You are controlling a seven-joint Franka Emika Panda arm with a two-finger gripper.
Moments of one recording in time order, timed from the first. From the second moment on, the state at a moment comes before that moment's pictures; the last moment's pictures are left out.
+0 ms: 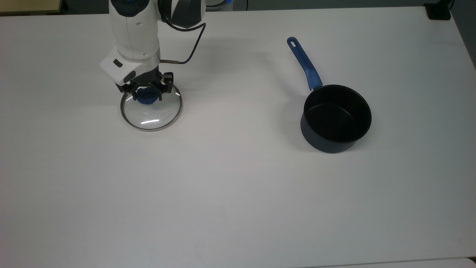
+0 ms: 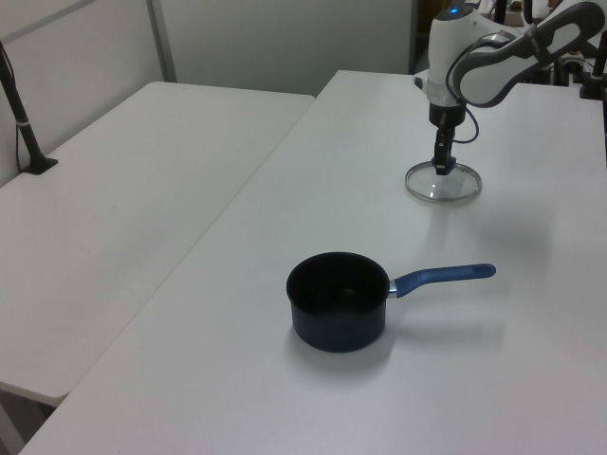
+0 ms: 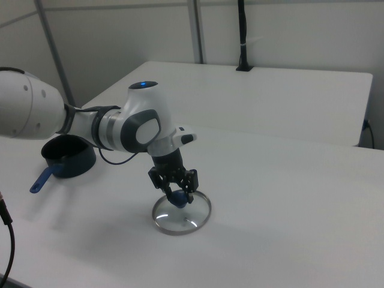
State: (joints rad) arm -0.08 0.23 -0.08 -2.01 -0.16 2.27 -0.17
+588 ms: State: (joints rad) arm -0.01 0.15 0.19 -1.66 -0.15 1.89 0.16
